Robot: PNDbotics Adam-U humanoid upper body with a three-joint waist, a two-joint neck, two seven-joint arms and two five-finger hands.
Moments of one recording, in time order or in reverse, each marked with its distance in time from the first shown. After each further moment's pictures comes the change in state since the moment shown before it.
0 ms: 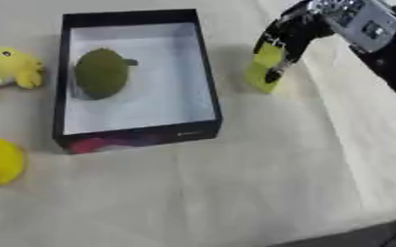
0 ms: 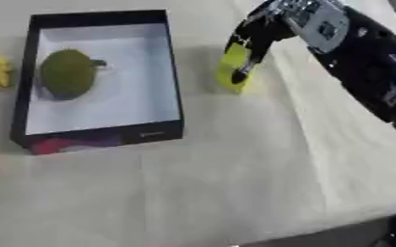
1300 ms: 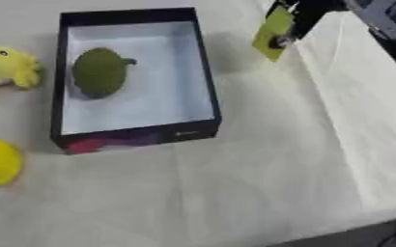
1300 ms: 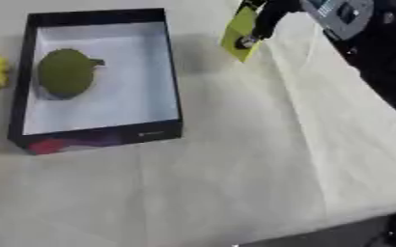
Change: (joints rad) left arm 0.017 0.000 0.004 -0.005 0.000 -0.004 0.014; right arm 0.000 -0.043 -0.049 -0.167 0.055 0.075 -0.142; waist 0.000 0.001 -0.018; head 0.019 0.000
